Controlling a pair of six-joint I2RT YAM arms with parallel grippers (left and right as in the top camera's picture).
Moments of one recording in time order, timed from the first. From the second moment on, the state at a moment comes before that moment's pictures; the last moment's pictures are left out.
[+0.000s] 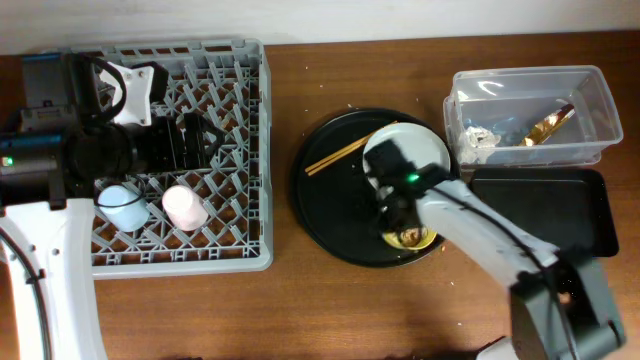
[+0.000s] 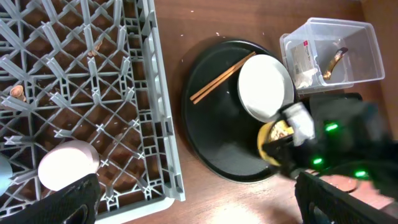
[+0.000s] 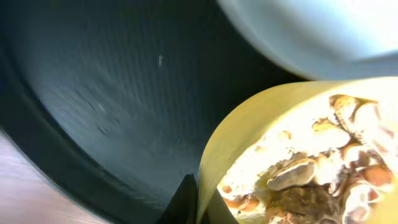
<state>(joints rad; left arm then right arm) 0.08 1.48 1.86 -1.39 0.48 -0.01 0.43 1.66 1.08 -0.79 -0.09 0.37</state>
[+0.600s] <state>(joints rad) 0.08 1.48 1.86 -1.39 0.49 -0.01 -0.82 1.63 1.05 -0.77 -1.29 -0.19</state>
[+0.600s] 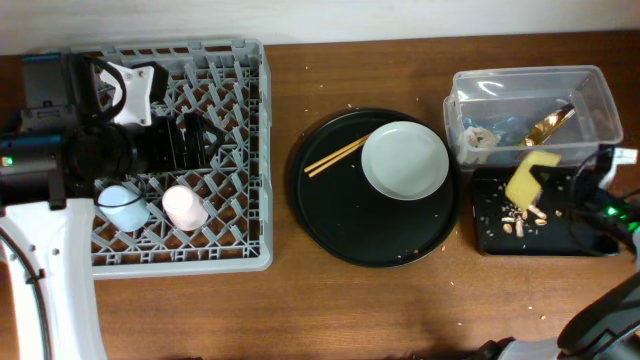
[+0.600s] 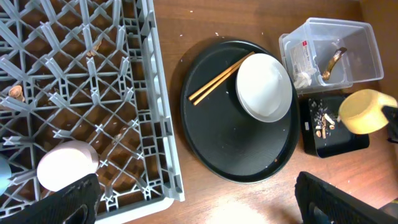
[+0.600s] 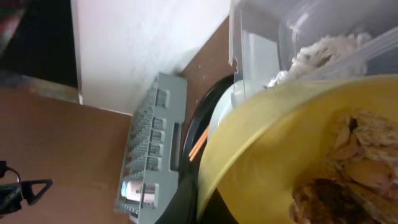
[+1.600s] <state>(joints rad) 0.08 1.48 1.86 -1.39 0.49 -0.01 -0.87 1.64 1.02 -1.08 -1.41 -0.42</state>
